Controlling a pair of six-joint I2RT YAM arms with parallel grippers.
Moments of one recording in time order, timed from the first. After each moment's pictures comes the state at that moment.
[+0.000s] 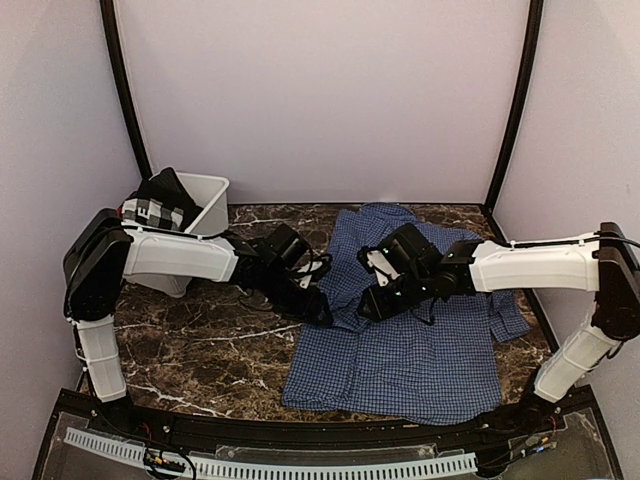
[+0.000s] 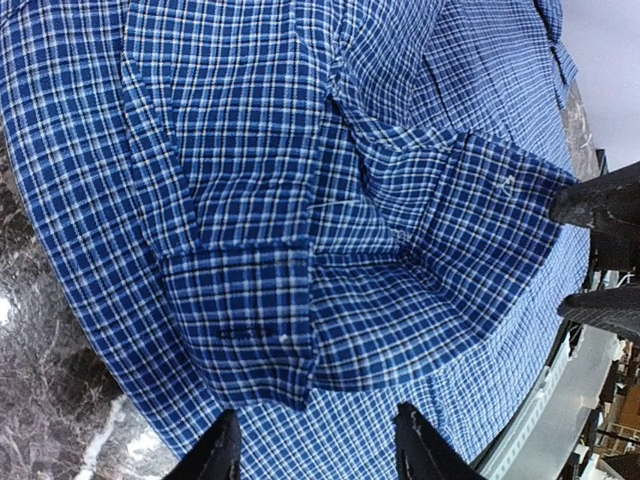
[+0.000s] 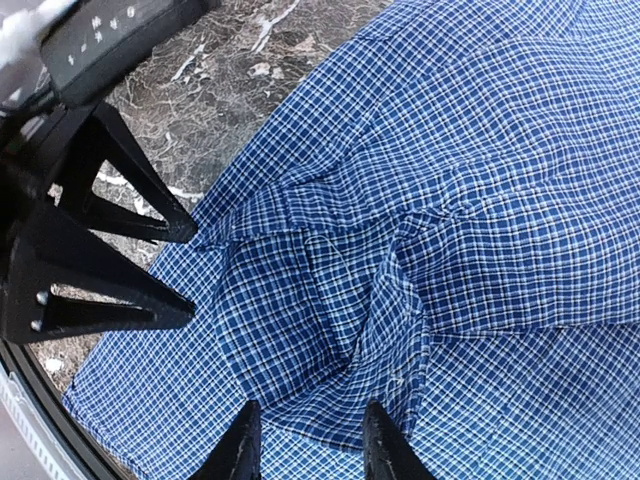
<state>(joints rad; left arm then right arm) -0.83 1.91 1.28 -0.40 0.40 -0.46 0.90 1.56 1.02 -0.40 -0.06 0.39</state>
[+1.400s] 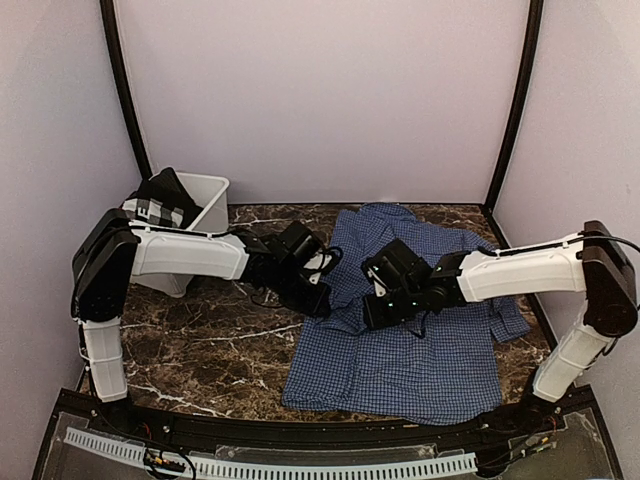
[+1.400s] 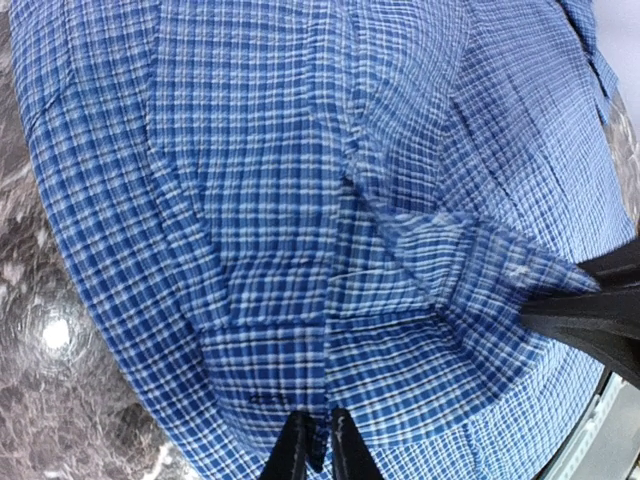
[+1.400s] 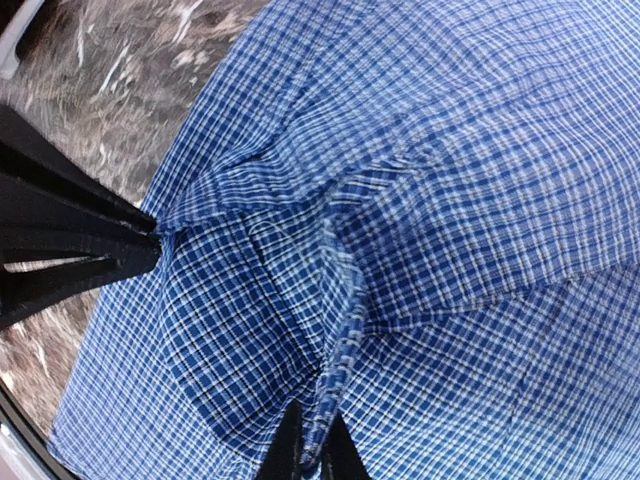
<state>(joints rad) -0.88 1.96 1.38 -0.44 0.22 -0.40 0.94 1.61 0.98 -0.36 0.06 0.58</state>
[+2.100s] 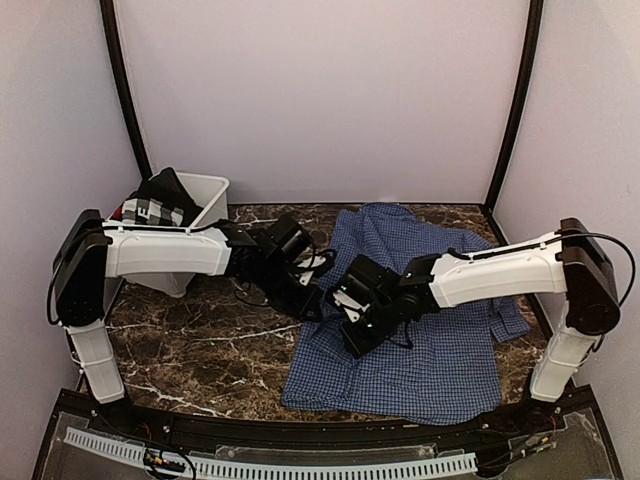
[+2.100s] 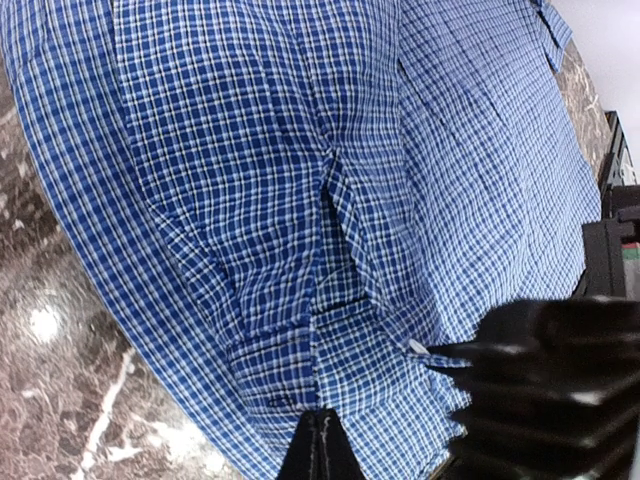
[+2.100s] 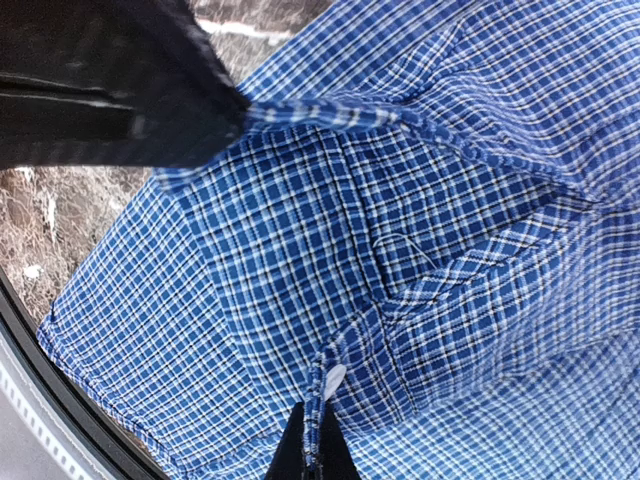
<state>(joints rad) -0.89 1.85 1.36 -0.57 0.31 -0.36 1.07 1.73 1.14 -0.57 -0.07 0.41</state>
